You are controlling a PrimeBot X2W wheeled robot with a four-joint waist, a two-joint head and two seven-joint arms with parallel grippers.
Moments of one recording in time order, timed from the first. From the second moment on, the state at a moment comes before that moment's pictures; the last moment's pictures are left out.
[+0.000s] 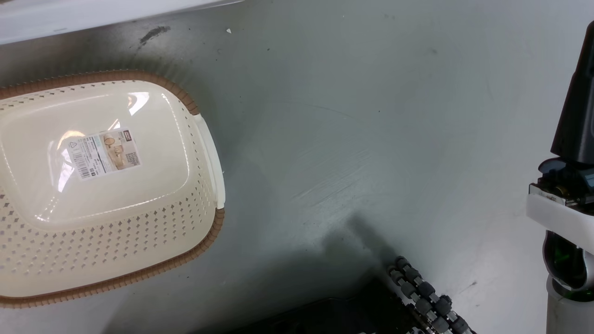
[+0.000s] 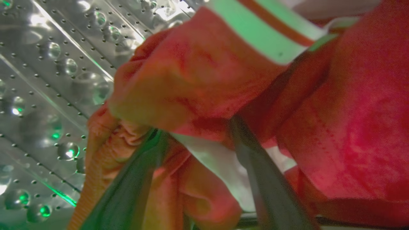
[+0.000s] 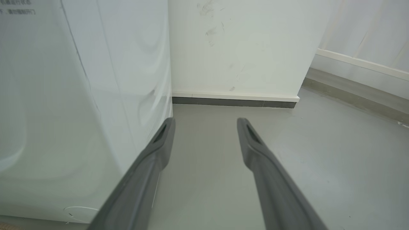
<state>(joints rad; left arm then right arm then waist) -1.96 0.49 -0.16 1.24 0.03 -0.13 0.61 -0.34 -0.05 -0.03 -0.38 0.20 0.13 -0.26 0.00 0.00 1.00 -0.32</state>
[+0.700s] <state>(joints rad) -1.90 0.50 -0.23 1.22 0.02 -0.13 0.43 -0.36 -0.05 -0.03 -0.38 0.20 0.13 -0.26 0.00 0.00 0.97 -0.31</state>
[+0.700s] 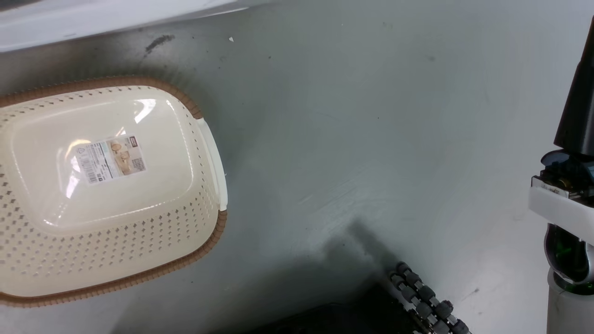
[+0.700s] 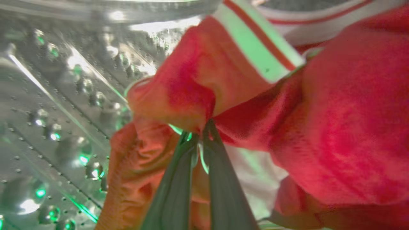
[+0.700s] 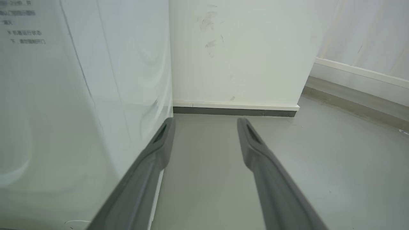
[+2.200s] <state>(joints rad) -0.54 0.34 -0.56 0.79 -0.53 -0.09 -0.25 -0.02 -0.05 -0.01 -0.19 0.00 0.13 -0.26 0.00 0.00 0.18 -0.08</state>
